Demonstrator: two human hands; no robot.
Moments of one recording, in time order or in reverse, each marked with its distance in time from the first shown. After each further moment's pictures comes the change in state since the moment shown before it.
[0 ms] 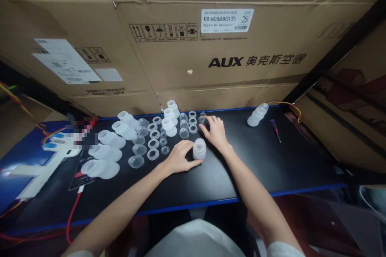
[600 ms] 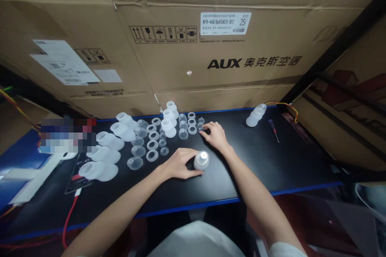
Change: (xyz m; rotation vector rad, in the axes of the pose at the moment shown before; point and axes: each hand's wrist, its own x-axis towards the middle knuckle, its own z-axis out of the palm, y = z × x) left_hand -0.004 0.006 -0.003 -0.116 -0.165 0.085; right_hand -0.007 0.014 0.001 -0.092 -0.198 0.016
